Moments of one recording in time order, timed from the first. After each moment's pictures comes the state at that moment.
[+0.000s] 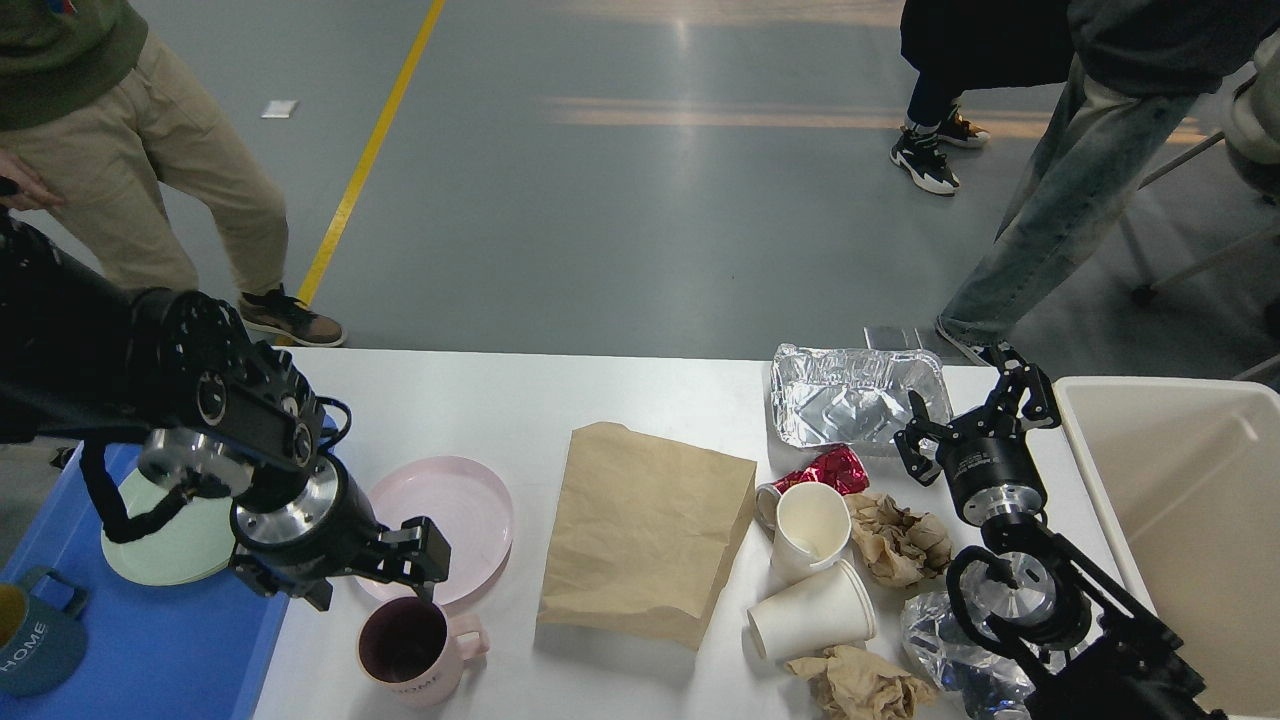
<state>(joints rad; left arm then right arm) -1.97 0.13 1.39 -1.67 -0.16 -0.32 -0.03 0.29 -0.16 1.11 0.89 -0.24 0.07 0.40</state>
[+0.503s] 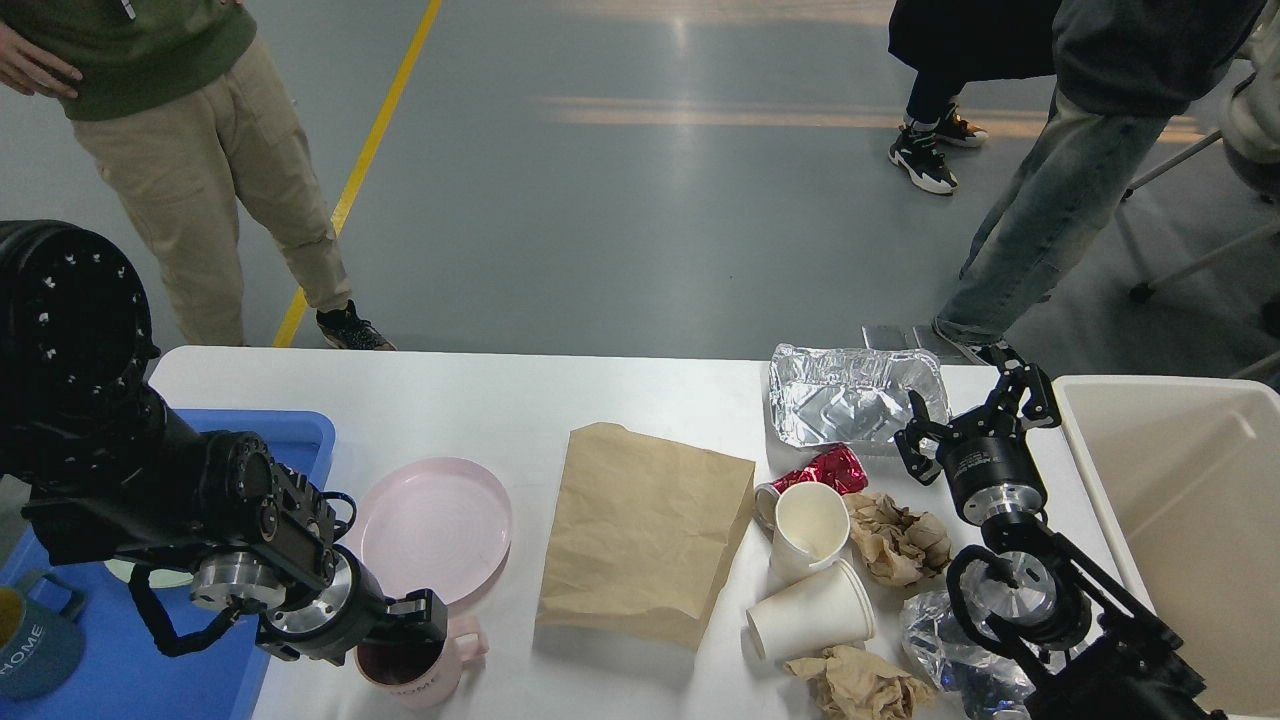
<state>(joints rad) -1.63 0.11 1.36 -1.52 -0.16 -0.08 -0.03 0.29 -0.16 1.11 0.89 -0.24 0.07 0.40</state>
